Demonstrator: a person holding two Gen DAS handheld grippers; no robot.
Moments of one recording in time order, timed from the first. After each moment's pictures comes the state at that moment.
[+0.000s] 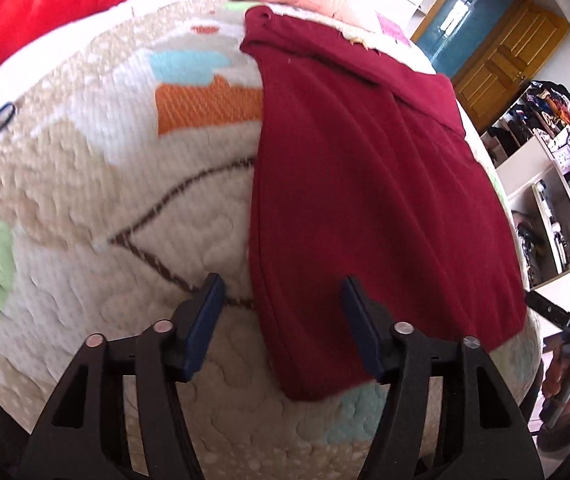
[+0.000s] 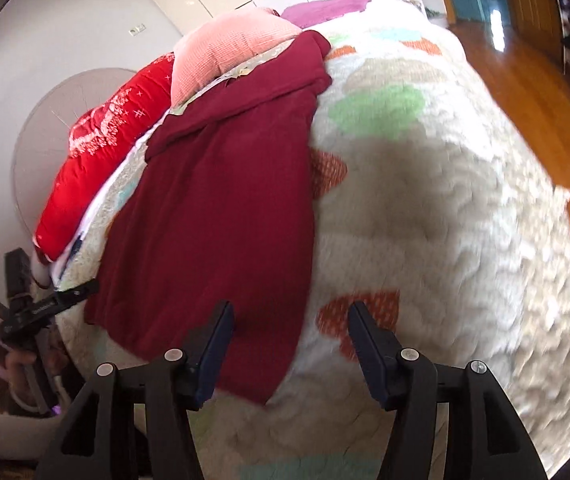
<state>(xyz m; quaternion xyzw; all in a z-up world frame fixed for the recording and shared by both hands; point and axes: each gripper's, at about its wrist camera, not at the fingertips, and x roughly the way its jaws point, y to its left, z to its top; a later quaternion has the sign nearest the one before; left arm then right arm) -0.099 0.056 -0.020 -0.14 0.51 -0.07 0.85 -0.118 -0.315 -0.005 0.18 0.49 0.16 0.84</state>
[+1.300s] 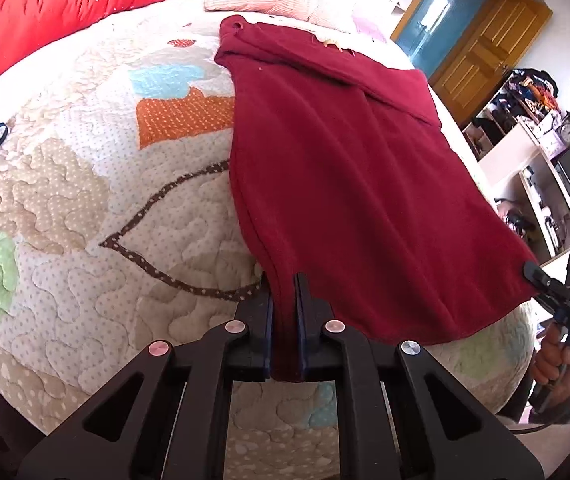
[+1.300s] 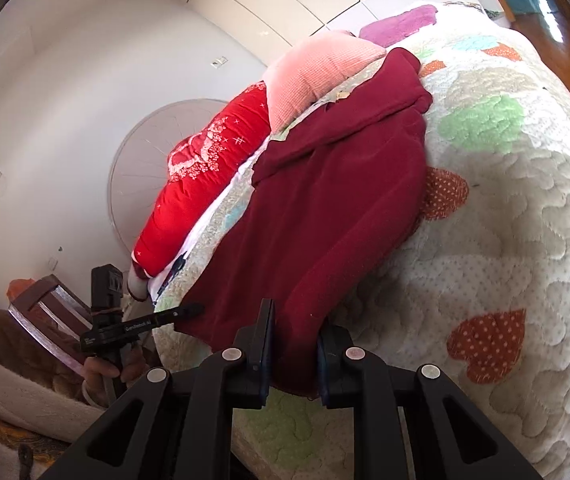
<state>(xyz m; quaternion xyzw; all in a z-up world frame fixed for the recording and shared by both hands) -0.109 0.053 -0.001 -0.12 0.49 -0.10 0.86 -0.122 -0.294 0.005 0.26 0.40 0.31 0.82</state>
